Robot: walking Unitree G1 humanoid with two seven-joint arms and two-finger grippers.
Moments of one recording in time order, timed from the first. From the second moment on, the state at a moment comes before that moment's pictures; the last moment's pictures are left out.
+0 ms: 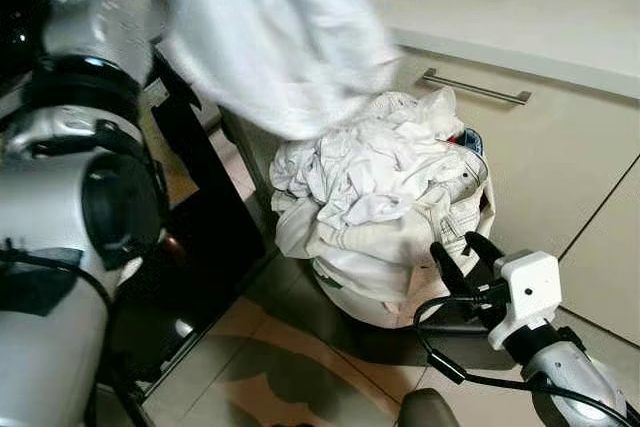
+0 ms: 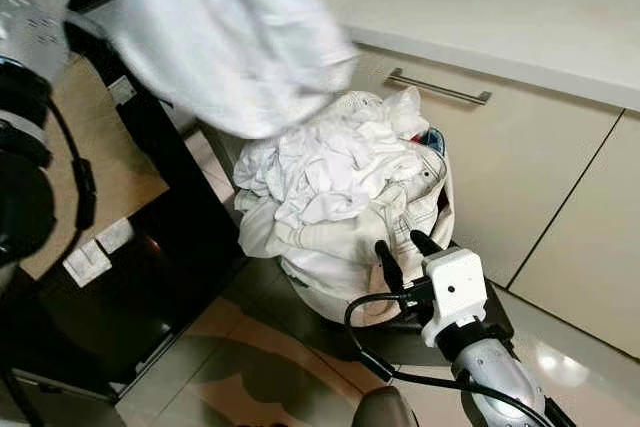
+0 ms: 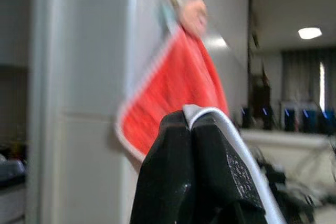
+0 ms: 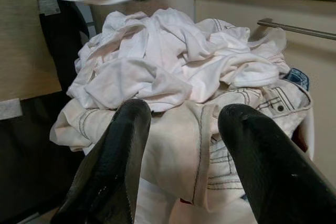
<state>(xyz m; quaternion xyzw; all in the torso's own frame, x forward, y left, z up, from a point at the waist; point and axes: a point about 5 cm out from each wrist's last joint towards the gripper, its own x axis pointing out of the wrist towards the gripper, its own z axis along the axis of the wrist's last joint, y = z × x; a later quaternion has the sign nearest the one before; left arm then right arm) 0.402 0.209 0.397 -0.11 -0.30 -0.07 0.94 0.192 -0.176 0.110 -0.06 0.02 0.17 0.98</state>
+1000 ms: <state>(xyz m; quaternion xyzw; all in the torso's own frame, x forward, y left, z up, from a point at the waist) 0.381 0.252 0.219 0.05 -0.08 0.11 0.99 0.260 -0.177 0.148 -0.03 -0.06 0.11 0.99</state>
